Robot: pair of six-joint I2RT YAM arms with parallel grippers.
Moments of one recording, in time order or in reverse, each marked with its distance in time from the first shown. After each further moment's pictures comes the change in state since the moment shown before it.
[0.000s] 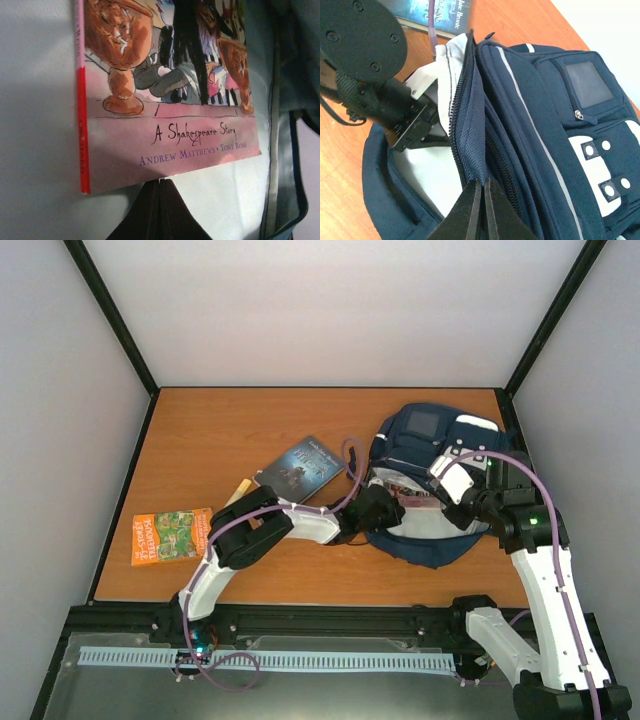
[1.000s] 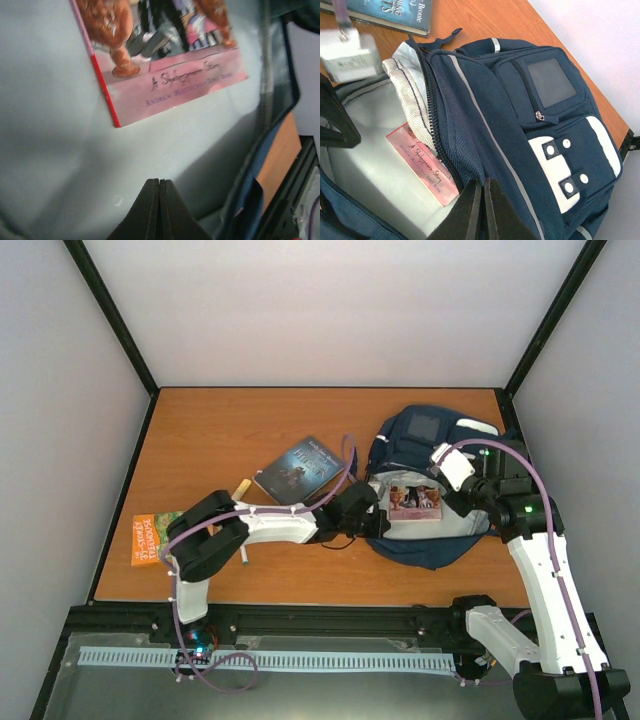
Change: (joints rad) left arm -0.001 -0.306 -0.140 -0.303 0.142 0.248; right arm 0.000 0.060 0.009 0.084 0.109 0.007
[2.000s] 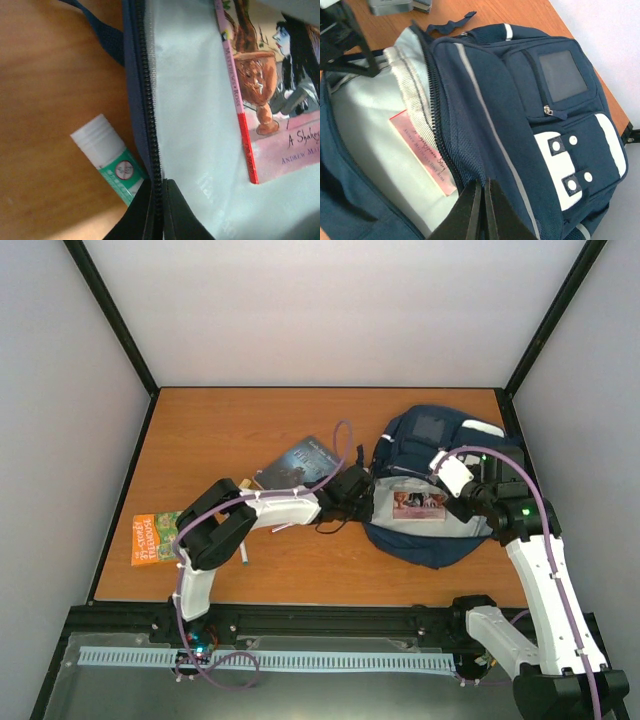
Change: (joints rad) left arm 0.113 0.133 0.151 -0.213 -0.111 0.092; right arm 0.000 -0.017 -0.040 -0.013 0.038 -0.055
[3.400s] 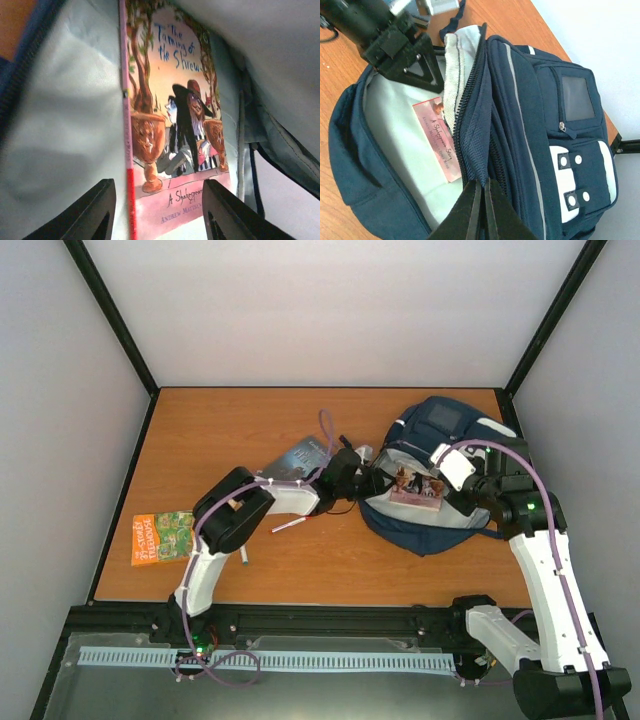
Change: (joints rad) left arm 0.105 0.180 0.018 0.595 0.276 -0.248; right arm 0.000 0.034 0.084 -0.030 -0.022 -0.020
